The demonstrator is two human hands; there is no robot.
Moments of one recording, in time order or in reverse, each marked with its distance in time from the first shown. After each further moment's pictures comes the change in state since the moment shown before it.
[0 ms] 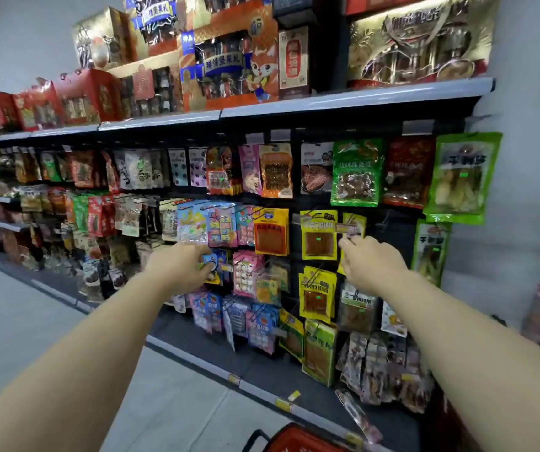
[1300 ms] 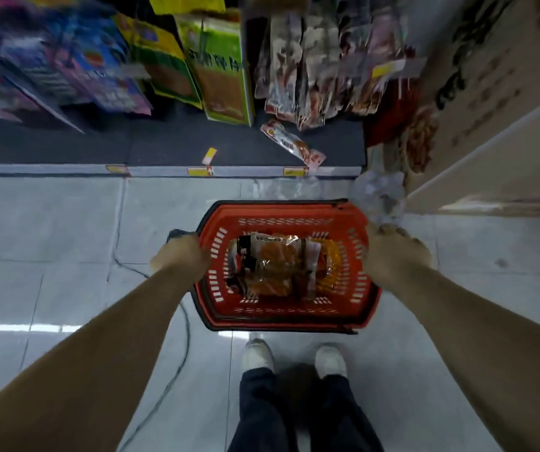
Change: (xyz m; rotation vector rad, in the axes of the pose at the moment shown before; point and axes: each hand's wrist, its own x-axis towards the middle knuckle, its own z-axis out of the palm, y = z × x) left_hand -0.018 0.146 0.629 -0.075 -0.988 -0.060; right_hand -0.147 0.015 0.562 0.163 -0.998 0.702
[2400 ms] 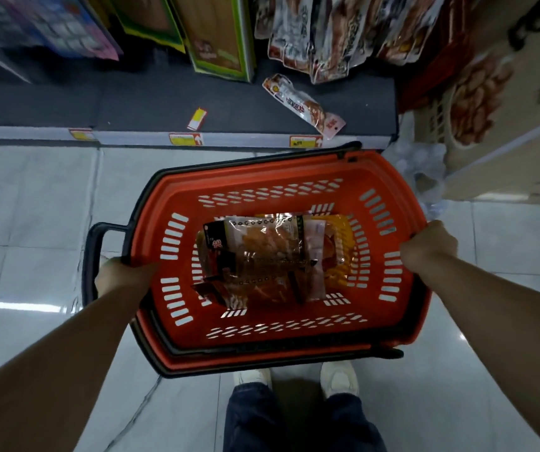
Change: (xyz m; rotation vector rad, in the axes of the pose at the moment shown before) left_hand 0.102 -0.074 0.146 -0.642 0.152 -0.431; right_hand 0.149 0.011 0.157 0.713 0.008 0.537
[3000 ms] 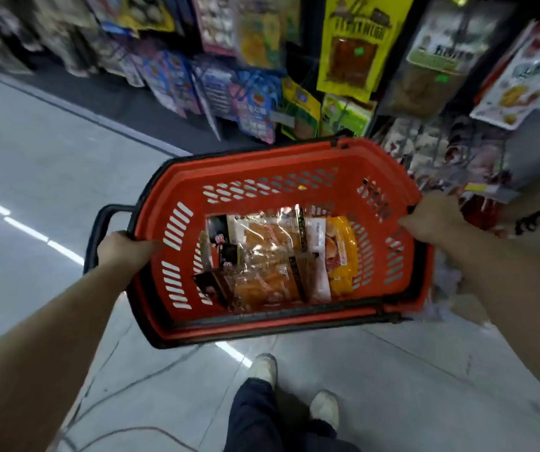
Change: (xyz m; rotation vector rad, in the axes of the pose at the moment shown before) left_hand -0.142 -0.004 -0.315 -0.257 0.182 -0.127; right_hand -0.217 -0.204 -0.207 -0.449 0.016 -0.789
